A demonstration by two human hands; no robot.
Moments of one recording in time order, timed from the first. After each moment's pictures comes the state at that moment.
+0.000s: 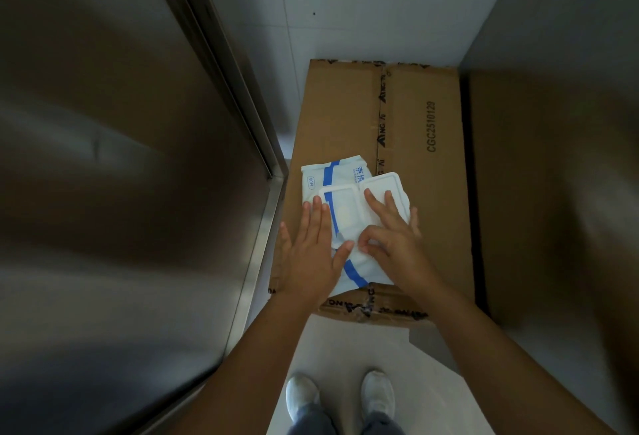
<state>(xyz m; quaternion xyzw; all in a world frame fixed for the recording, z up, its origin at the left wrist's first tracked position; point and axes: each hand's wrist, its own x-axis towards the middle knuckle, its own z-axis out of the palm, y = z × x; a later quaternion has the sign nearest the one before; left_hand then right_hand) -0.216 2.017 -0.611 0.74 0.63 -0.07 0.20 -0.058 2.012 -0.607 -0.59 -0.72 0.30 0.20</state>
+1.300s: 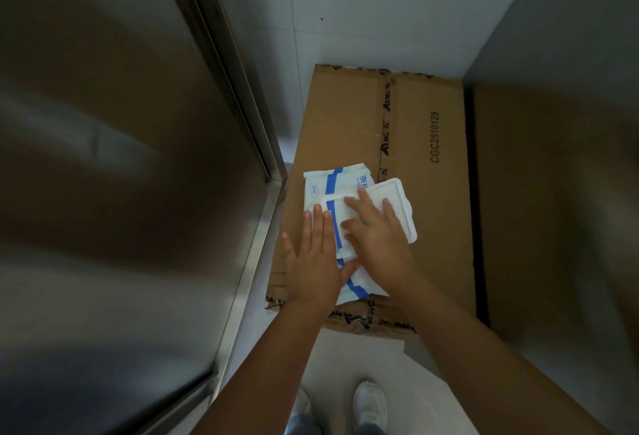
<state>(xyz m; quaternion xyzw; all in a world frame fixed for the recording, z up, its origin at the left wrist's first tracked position) -0.207 2.019 -0.603 0.73 0.65 -0.15 0.18 -0.090 2.042 -0.612 -0.57 -0.79 0.15 0.14</state>
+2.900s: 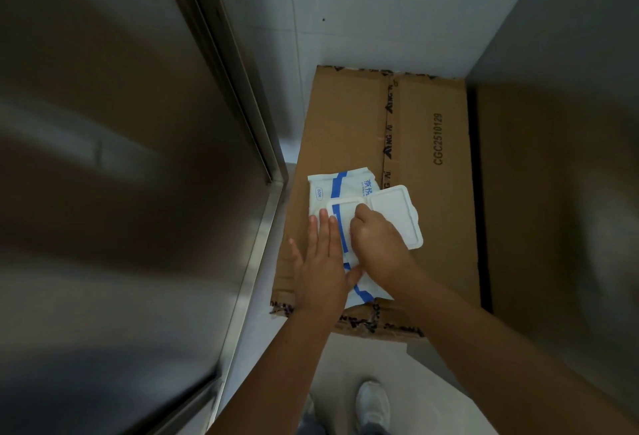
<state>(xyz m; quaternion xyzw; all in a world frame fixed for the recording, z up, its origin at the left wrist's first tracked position) -0.203 2.021 -0.608 0.71 0.66 -0.10 0.22 -0.097 2.052 -0.605 -0.59 -0.79 0.17 0.01</state>
